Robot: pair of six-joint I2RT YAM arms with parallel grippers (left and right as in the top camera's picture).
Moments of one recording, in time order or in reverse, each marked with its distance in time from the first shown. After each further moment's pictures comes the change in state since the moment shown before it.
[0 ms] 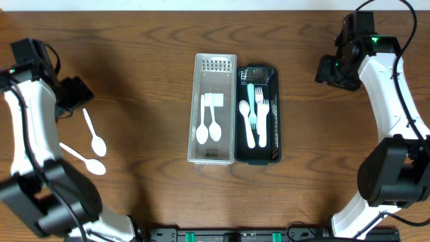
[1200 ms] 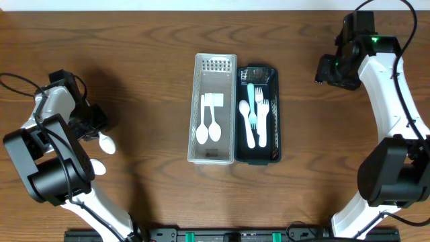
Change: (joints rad) left arm 0.003 0.220 -0.204 0.195 0.113 0.057; right arm 0.000 0.000 0.000 0.010 0.000 -0.002
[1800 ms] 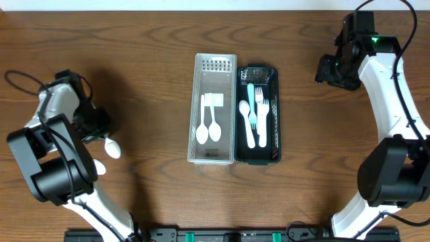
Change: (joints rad) left arm -0.070 -0.042 0.023 -0.138 -0.004 0.024; right arm 0.000 0.000 0.000 -0.004 0.000 0.000
